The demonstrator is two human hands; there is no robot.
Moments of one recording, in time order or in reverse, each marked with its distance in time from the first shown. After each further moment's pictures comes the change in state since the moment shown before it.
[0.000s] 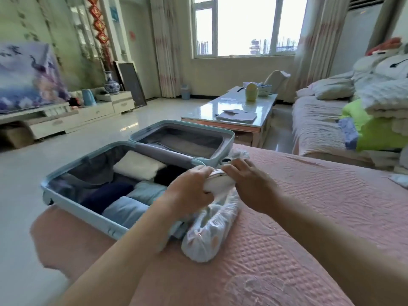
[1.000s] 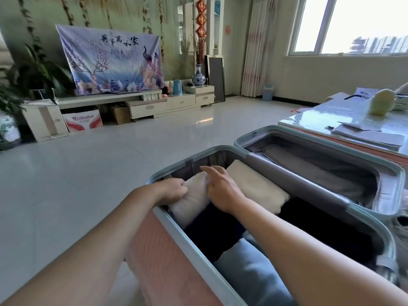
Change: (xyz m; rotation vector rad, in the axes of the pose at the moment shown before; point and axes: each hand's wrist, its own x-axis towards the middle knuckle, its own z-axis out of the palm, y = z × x) left_hand -0.063 -0.400 -0.106 0.003 -0.322 -0.856; right_hand 0.328 -0.251 0.260 0.688 -0.291 0.033
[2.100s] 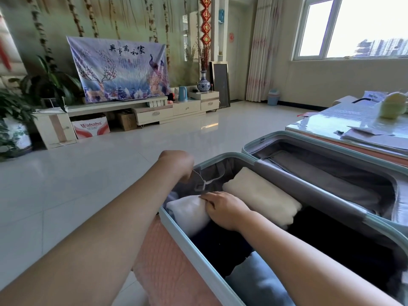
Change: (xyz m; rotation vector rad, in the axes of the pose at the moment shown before) left_hand 0.004 0.036 -0.071 0.580 0.267 0.008; right_hand -0.003 -0.008 0.015 -0.292 -0.238 -0.046
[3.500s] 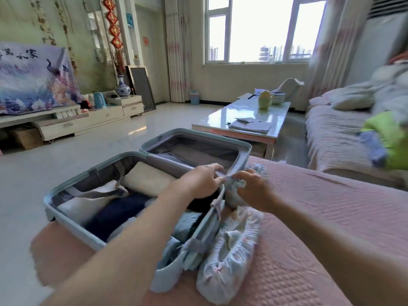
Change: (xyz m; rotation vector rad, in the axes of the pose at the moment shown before) left_hand -0.150 0.321 -0.085 -0.695 -0.023 0.559; right_hand -0.351 0.163 -0.157 0.031 0.363 0.473
